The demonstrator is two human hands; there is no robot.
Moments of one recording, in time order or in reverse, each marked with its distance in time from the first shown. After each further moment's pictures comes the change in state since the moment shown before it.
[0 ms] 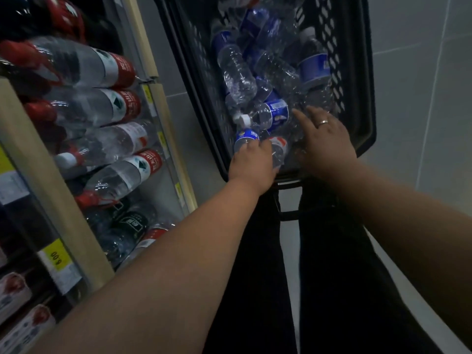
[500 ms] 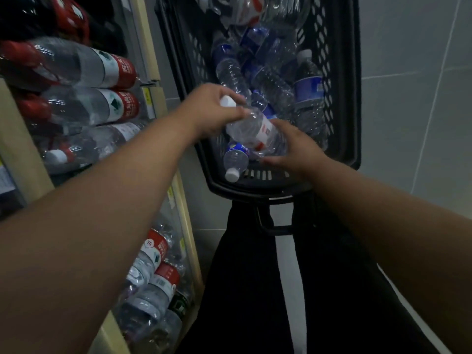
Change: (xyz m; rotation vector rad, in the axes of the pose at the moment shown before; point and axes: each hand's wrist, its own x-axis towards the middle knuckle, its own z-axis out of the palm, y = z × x) left_hand 0.035 -0.026 -0.135 -0.691 -0.004 -0.116; right_hand 0.037 -0.001 -0.021 0.584 -0.197 -0.101
